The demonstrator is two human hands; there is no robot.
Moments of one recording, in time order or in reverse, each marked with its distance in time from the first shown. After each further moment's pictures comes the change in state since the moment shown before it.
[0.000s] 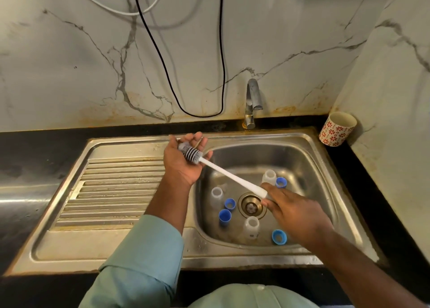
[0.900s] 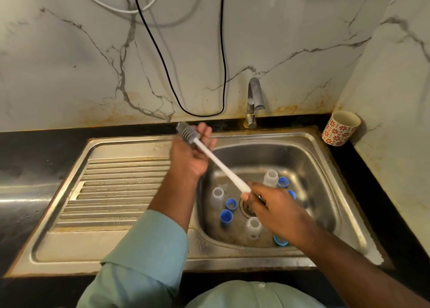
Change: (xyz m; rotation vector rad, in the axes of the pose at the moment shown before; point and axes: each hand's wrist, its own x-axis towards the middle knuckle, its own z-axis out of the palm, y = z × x) left_hand -0.009 -0.001 0.030 -0.039 0.119 0.068; right_hand 0.023 -0.047 -0.014 0.545 -0.237 0.098
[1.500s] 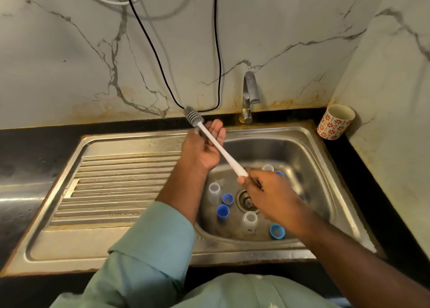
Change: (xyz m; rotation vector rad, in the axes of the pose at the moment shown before) left_hand 0.005 -0.015 0.018 -0.064 -0.004 -0.107; right_hand 0.001 -0.009 -0.009 0.157 0.061 0.150
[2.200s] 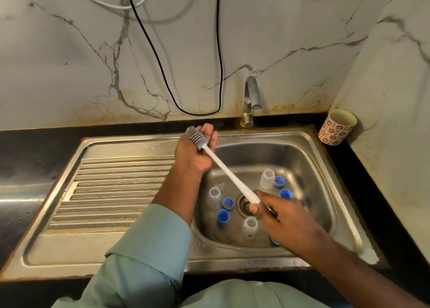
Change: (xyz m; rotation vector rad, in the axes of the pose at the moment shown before) left_hand 0.010 0.004 -0.006 -0.065 -0.022 -0.013; right_hand -0.025 0.013 -0.006 -0.106 -0.058 -0.094
